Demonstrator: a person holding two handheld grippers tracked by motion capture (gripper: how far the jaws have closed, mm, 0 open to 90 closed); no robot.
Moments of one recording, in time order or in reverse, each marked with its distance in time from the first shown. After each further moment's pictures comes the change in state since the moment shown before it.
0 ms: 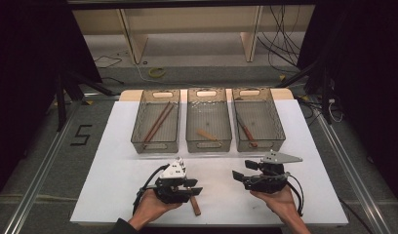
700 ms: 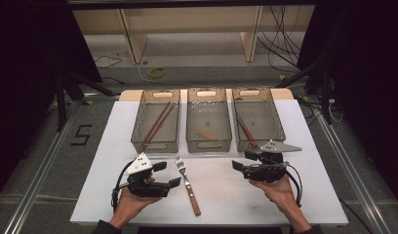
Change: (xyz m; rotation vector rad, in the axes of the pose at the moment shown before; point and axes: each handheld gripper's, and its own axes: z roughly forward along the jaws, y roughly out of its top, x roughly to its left) left arm 0.033 -0.020 -0.055 -0.239 0.141 -0.120; right arm -0.011 0.020 0.007 -0.022 -0.011 0.004
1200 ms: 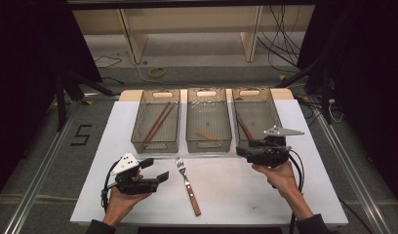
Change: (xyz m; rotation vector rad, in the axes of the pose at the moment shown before) left arm 0.022 -0.008 -0.021 -0.061 0.096 -0.025; right arm -0.023 0.028 0.003 0.016 -0.033 0.051
